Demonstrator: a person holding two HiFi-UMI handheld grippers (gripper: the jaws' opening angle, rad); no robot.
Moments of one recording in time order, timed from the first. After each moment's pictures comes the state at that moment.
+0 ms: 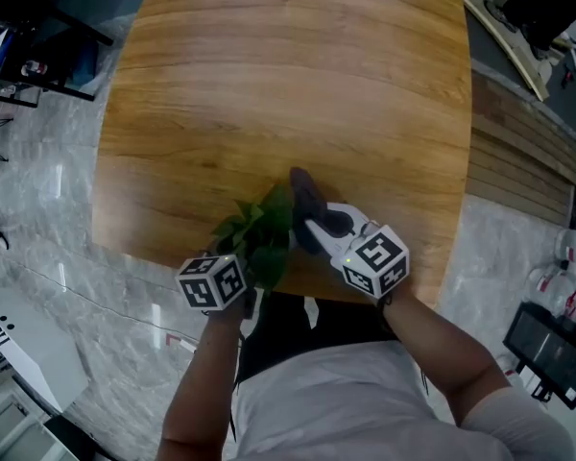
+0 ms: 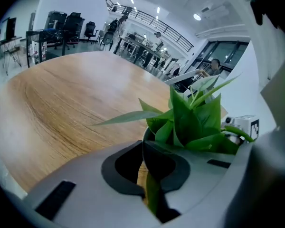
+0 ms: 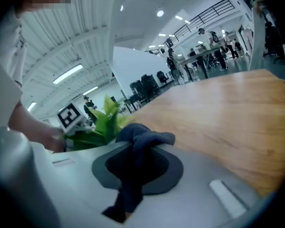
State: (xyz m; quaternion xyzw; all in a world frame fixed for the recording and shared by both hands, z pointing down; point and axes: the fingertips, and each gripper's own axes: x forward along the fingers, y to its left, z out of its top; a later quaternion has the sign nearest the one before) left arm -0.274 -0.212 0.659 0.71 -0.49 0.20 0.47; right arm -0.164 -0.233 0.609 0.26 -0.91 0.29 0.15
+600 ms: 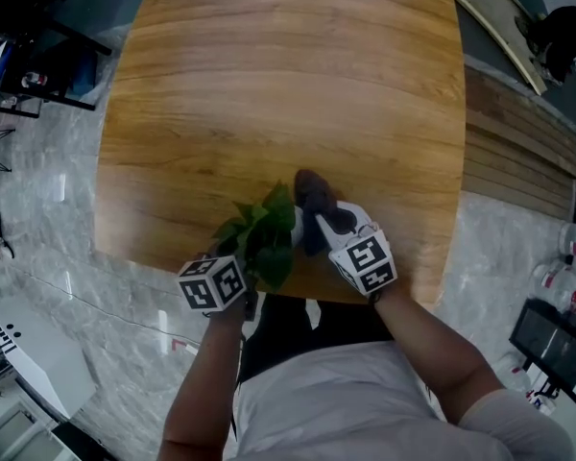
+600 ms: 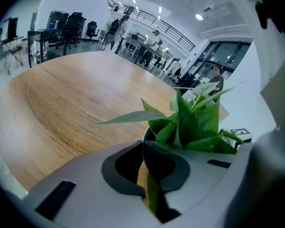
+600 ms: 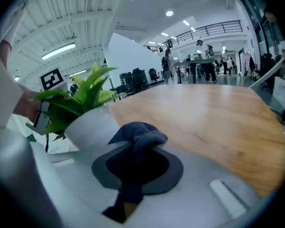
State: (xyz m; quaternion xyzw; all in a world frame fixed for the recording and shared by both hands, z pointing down) left arm -0.262 -0.217 0.652 0.70 -0.49 0.20 0.47; right arm -0.121 -0.243 0.656 0.35 -0.88 0.23 0.23
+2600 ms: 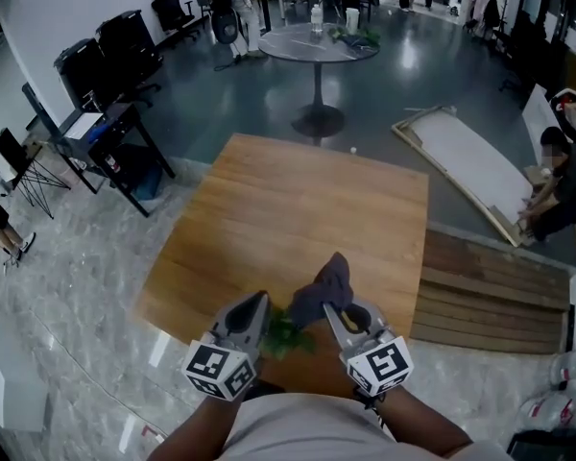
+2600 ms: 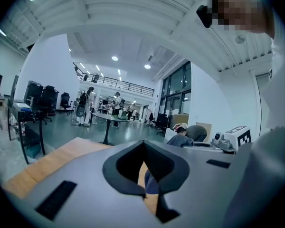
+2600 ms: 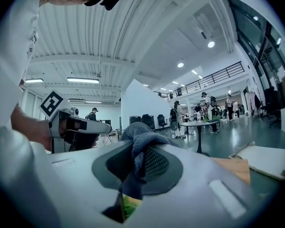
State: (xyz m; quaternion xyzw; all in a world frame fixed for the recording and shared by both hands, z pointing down) left arm -0.169 -0.222 0.251 0.84 -0.53 0.01 0.14; right arm -0.057 -0.223 0.269 0.35 -0.94 0.04 0.02
